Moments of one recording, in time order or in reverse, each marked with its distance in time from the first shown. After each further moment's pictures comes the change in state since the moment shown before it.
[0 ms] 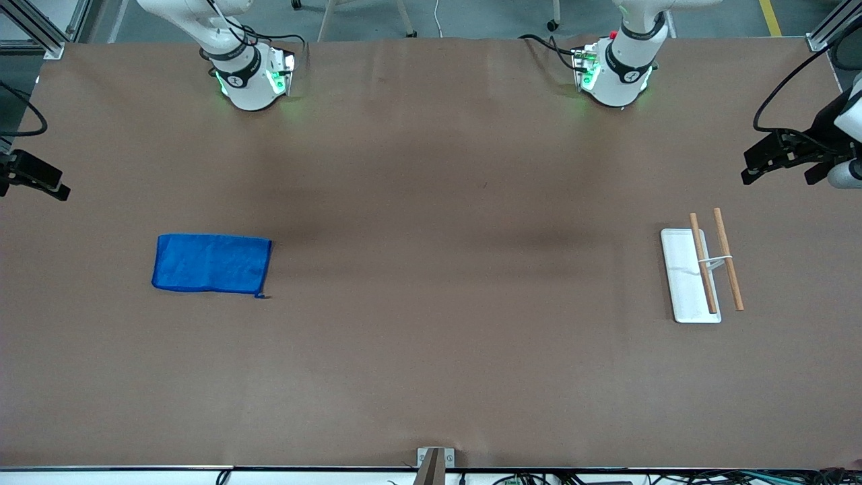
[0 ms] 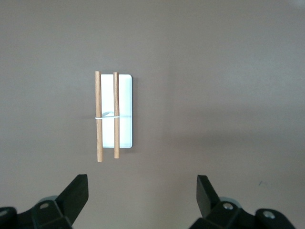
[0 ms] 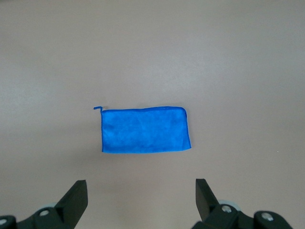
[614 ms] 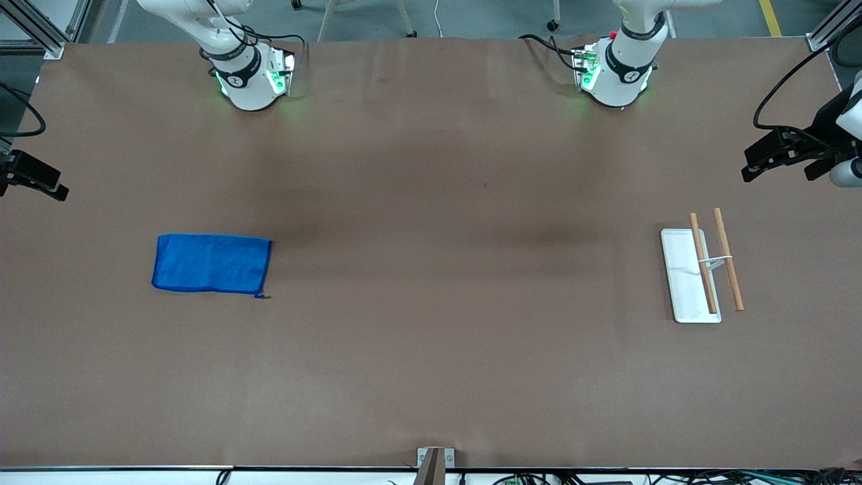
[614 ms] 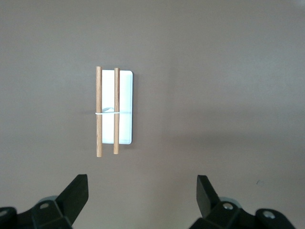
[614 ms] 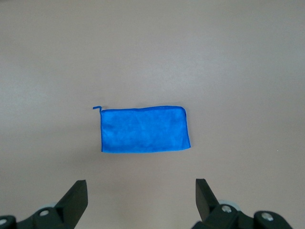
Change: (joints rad) left arm 0.000 -0.001 -0.001 0.012 0.000 -0.021 -0.025; right arm 0.000 0.000 -0.003 -0.005 0.000 -0.001 0.001
